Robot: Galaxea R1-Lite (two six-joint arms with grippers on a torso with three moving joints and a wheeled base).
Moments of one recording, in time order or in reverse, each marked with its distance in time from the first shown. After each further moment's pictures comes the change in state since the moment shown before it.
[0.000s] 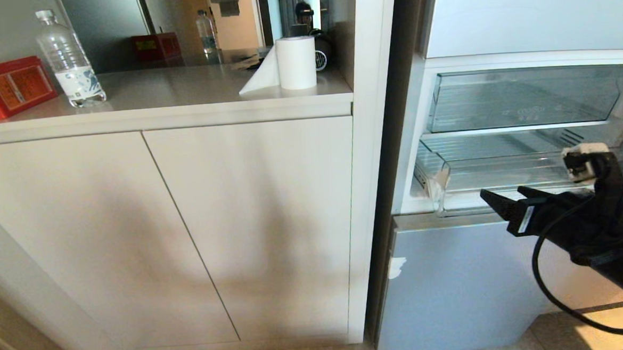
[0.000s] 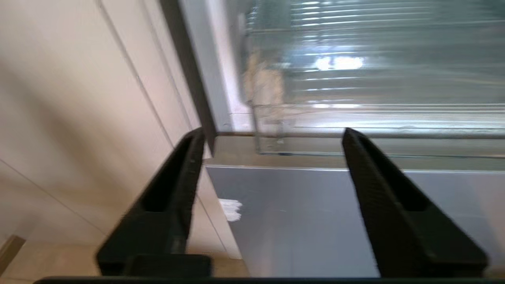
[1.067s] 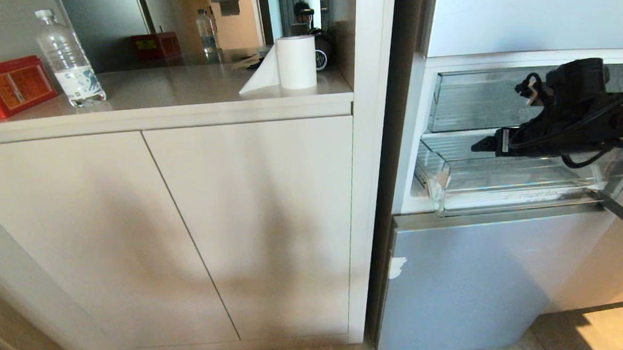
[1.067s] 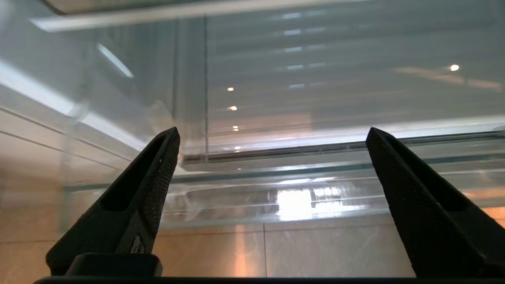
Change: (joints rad) left arm 0.000 0.000 0.000 0.000 0.000 0.000; right arm -0.192 0.410 -1.183 1.182 0.087 -0.005
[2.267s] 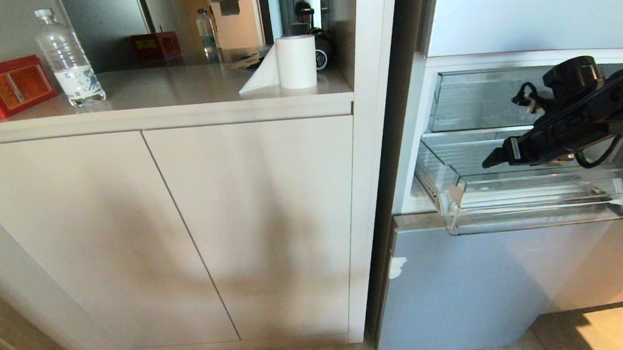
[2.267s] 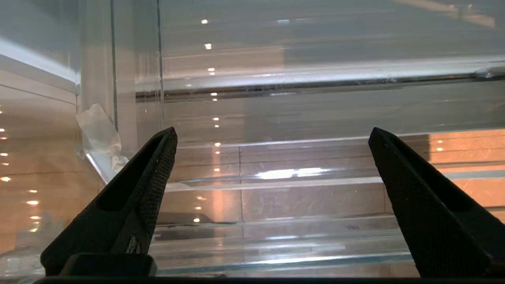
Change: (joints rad) left arm 0.000 0.000 0.000 0.000 0.000 0.000; right arm -0.045 0.091 -0.307 0.470 -0.014 -0.087
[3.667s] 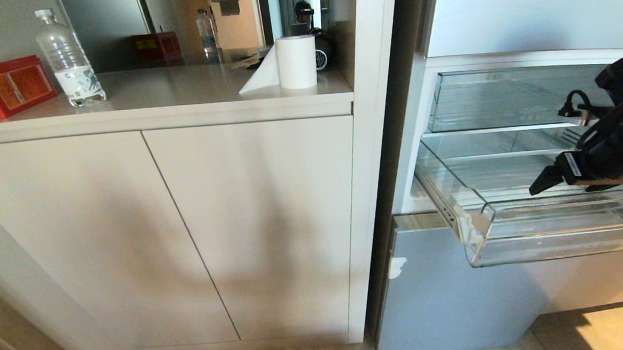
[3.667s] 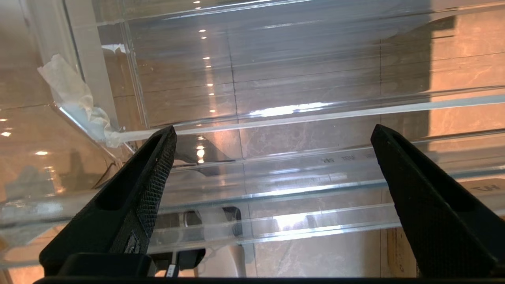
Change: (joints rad) left arm 0.000 0.000 0.000 0.000 0.000 0.000; right arm -0.077 -0.197 0.149 0.294 0.009 -0.013
